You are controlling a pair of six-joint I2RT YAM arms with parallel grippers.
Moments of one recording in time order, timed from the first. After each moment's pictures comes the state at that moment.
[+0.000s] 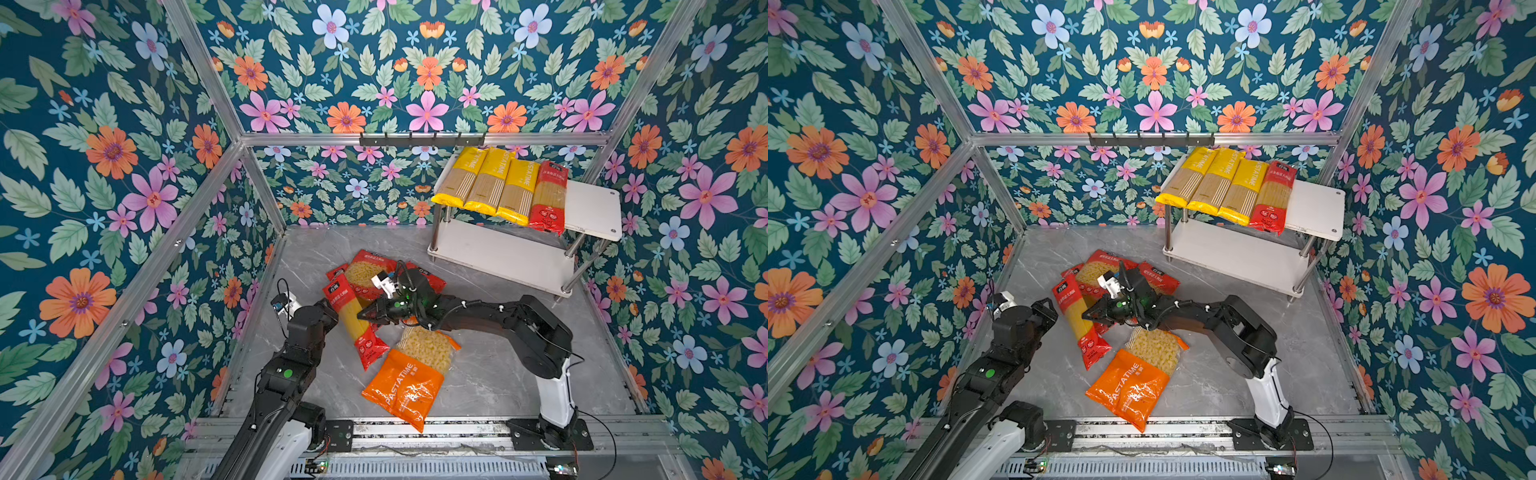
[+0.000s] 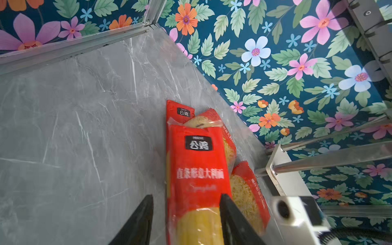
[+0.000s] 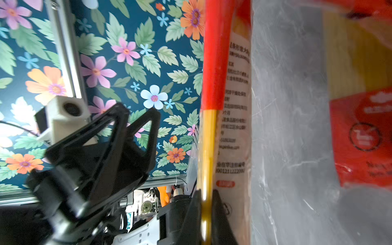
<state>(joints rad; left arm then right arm) -0.34 0.64 0.55 -0.39 -0.35 -0.89 0.86 1.96 1.25 0.37 -0.70 1.09</state>
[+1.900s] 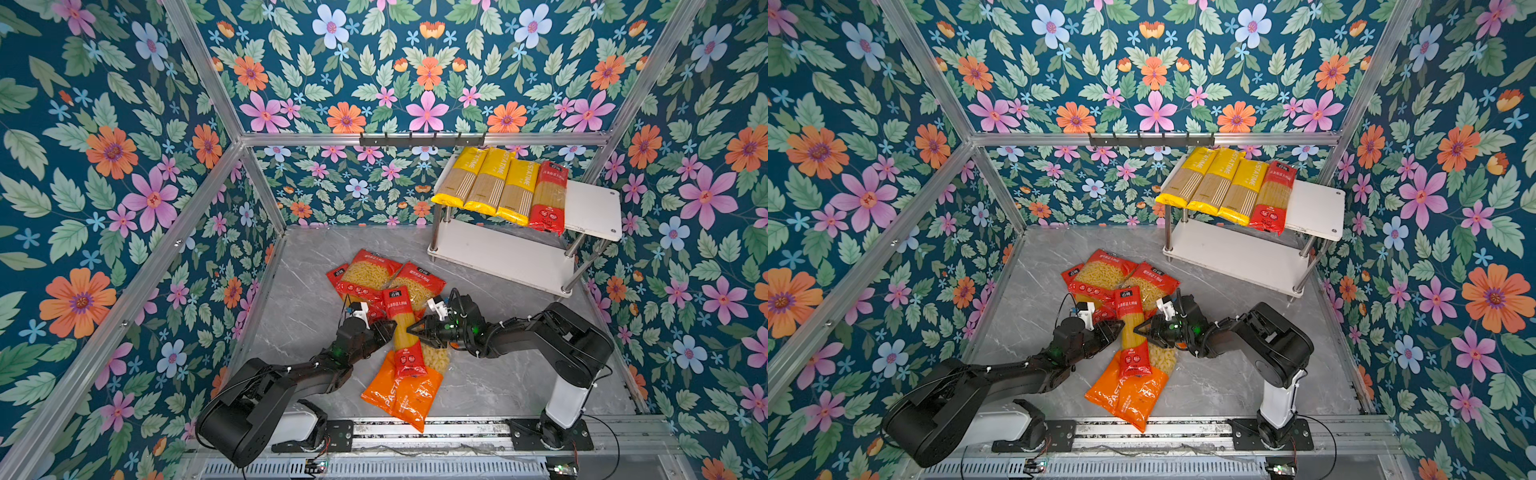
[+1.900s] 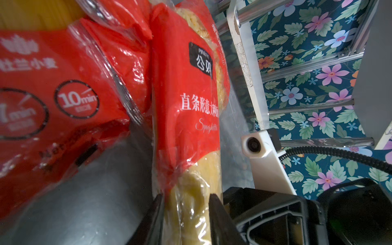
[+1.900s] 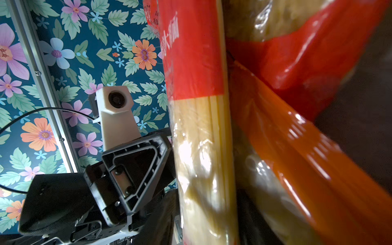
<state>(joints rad) -0.59 1.30 0.23 0.63 0.17 -1.07 0.70 1.82 0.66 0.69 -0.66 1.21</state>
